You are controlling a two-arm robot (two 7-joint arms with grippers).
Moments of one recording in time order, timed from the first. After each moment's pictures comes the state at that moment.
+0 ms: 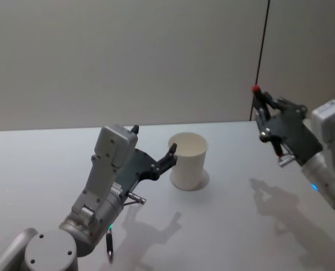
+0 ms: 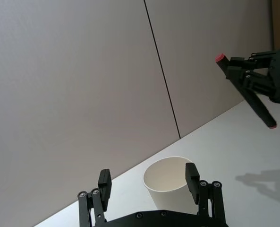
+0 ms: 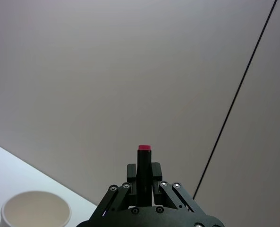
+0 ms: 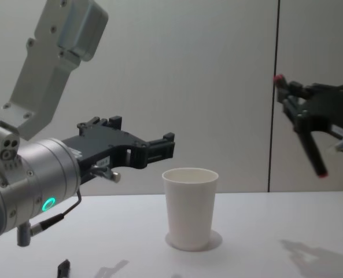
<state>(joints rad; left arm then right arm) -0.24 0.38 0.45 -1.63 -0.20 0.01 -0.01 0.40 0.25 -0.28 -1.26 0.02 -0.40 0.23</state>
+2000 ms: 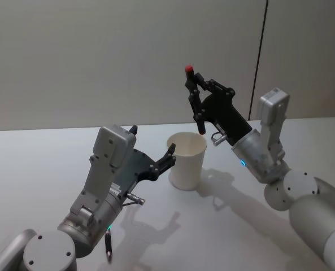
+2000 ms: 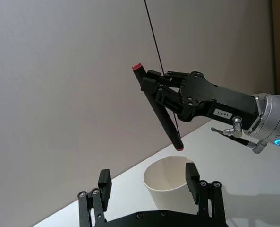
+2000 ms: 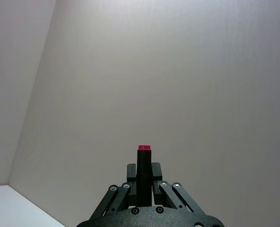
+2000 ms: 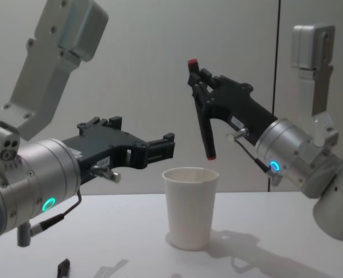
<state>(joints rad) -0.24 0.38 0.45 -1.63 -0.20 0.01 -0.01 0.92 -0.07 -0.35 -0.27 0.37 -0.97 0.62</state>
